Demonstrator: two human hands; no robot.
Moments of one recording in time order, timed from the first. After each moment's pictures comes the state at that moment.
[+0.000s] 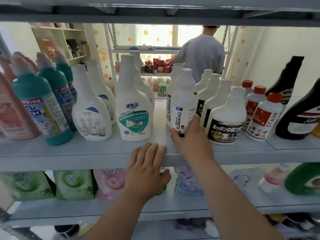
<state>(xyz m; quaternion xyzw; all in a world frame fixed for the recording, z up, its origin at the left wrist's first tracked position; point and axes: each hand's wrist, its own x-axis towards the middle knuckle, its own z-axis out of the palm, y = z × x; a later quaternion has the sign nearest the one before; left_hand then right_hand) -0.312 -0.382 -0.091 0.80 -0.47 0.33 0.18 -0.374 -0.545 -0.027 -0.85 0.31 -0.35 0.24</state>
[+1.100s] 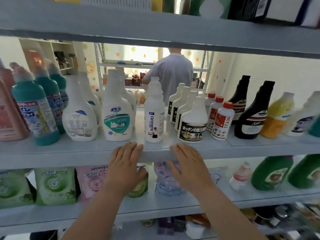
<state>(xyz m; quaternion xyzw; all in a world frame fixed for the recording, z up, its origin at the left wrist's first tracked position) -0.329 -0.365 -0.080 0.82 -0.46 0.26 0.21 -0.492 -0.544 -0.064 -0.95 0.18 -0.27 0.01</state>
